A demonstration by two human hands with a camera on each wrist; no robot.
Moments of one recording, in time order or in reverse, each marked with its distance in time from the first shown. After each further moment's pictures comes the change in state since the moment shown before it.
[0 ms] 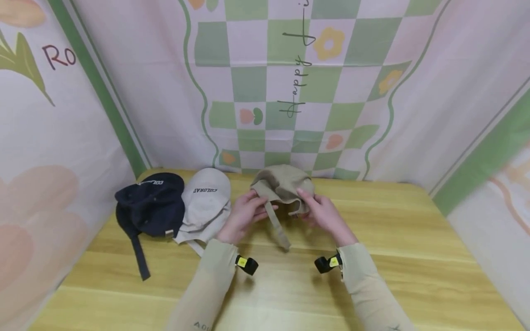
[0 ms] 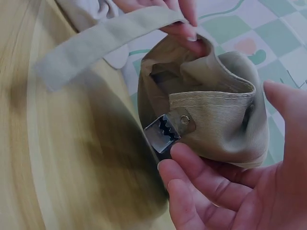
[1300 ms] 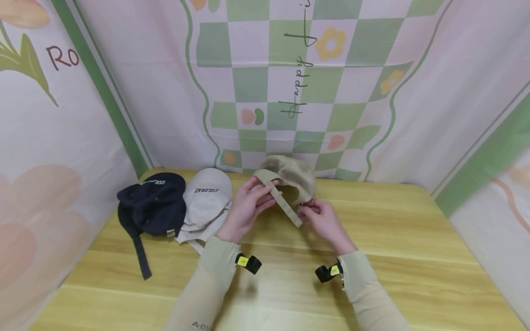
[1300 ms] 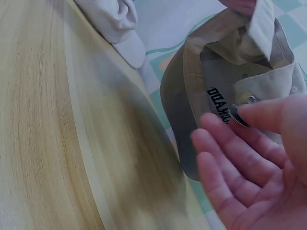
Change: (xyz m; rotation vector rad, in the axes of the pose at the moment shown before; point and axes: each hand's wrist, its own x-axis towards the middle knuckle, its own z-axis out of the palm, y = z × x) left_hand -0.009 0.032 0.021 -0.152 -0.054 0.125; right_hand 0.000 0.023 0.015 0.214 0.041 -0.216
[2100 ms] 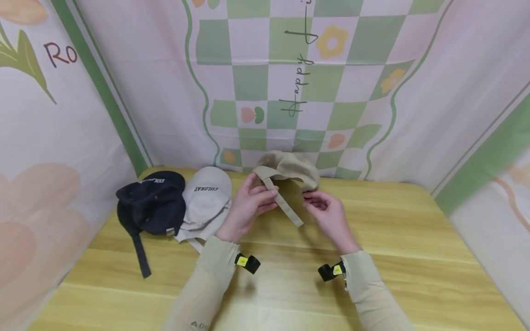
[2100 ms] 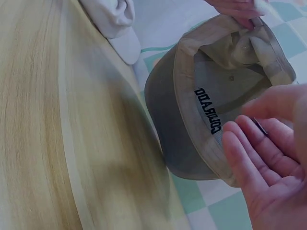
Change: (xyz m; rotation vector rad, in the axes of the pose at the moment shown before) left_hand -0.002 0.000 -0.002 0.079 0.001 0.002; right_hand -0.002 -0.013 -0.006 -0.053 0.133 -0.194
